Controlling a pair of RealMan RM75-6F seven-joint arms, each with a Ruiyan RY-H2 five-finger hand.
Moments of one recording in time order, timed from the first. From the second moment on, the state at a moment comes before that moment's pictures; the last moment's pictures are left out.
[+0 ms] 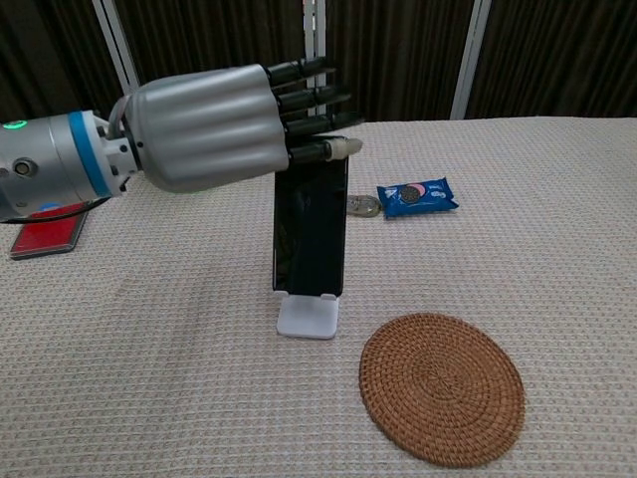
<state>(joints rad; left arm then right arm) -0.90 -1.51 -0.09 -1.30 1.90 1.07 1.02 0.03 -0.93 0.13 -1.72 -1.44 1.54 0.07</state>
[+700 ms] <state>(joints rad) -0.35 -1.25 -0.05 -1.77 1.44 1.45 0.60 0.03 -0.94 0.12 -1.73 -1.48 1.55 0.05</state>
